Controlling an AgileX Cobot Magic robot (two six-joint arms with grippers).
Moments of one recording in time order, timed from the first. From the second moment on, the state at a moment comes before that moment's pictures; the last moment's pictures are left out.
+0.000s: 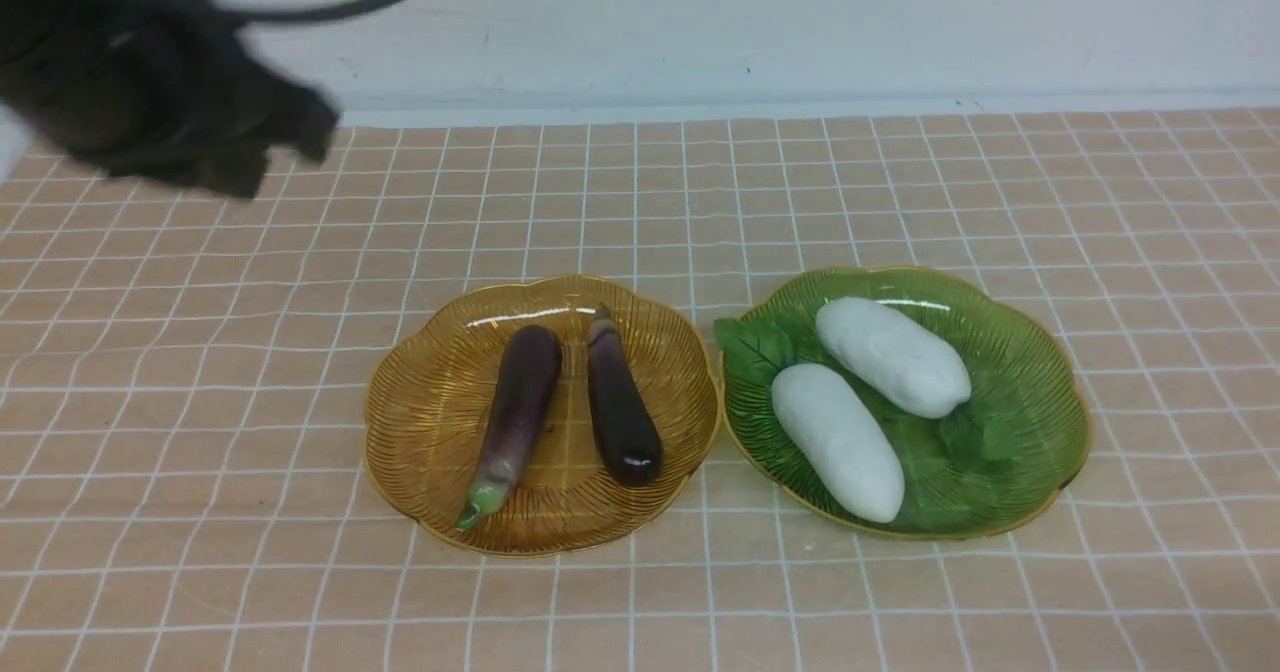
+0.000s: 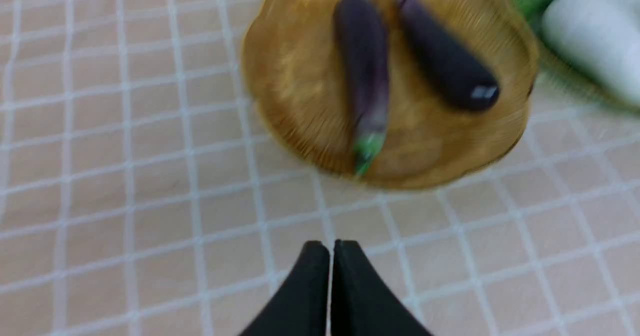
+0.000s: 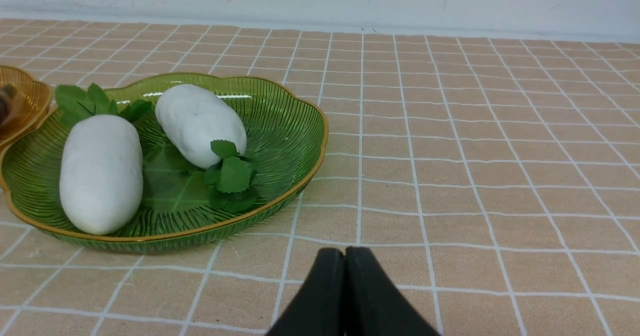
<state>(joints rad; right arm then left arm) 0.06 -0.01 0.03 -0.03 0.38 0.04 -0.34 0.69 -0.72 0.01 0.83 -0.14</state>
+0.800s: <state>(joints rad) 0.06 -0.01 0.03 -0.03 0.38 0.04 -0.34 0.36 -0.13 -0.14 0.23 -0.13</state>
